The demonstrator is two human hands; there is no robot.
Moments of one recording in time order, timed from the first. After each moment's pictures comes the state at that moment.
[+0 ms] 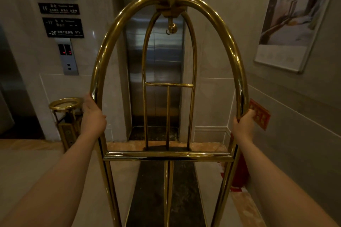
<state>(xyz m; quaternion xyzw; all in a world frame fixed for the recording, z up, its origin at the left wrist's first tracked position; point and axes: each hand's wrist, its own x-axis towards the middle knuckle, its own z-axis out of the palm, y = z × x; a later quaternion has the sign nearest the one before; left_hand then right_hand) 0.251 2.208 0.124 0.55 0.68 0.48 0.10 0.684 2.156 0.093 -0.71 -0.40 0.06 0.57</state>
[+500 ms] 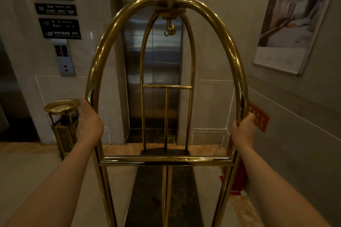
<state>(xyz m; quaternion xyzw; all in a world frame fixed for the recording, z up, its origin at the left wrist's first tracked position) 0.258 2.217 0.120 0.54 0.68 0.49 0.06 0.685 2.165 0.089 -0.71 -0.41 0.04 0.57</state>
